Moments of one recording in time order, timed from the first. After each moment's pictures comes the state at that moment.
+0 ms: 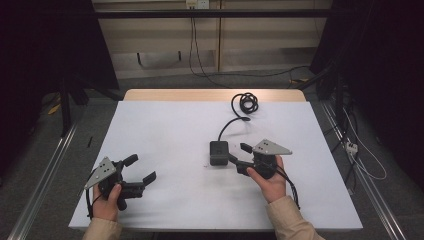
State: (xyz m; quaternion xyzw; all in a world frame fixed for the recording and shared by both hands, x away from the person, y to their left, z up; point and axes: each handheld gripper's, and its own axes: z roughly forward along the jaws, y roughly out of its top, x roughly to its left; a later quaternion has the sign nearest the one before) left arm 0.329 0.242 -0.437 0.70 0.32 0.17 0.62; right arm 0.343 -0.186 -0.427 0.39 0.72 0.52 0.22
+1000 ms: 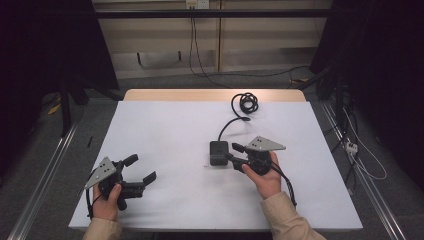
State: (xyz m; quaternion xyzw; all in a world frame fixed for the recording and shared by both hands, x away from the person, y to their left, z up) left arm 0.329 0.242 -0.437 0.70 0.32 0.17 0.62; right arm 0.352 -0.173 -0.422 0.38 0.74 0.52 0.20
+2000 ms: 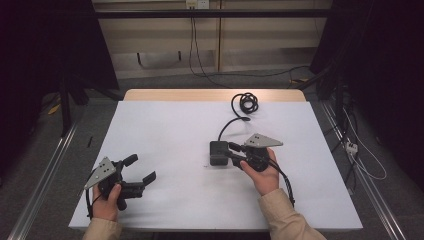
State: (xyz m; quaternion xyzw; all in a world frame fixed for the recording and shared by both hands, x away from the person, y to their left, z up) left arm 0.328 0.242 -0.436 0.70 0.32 0.17 0.62; right arm 0.360 -0.170 -0.421 0.39 0.74 0.52 0.19
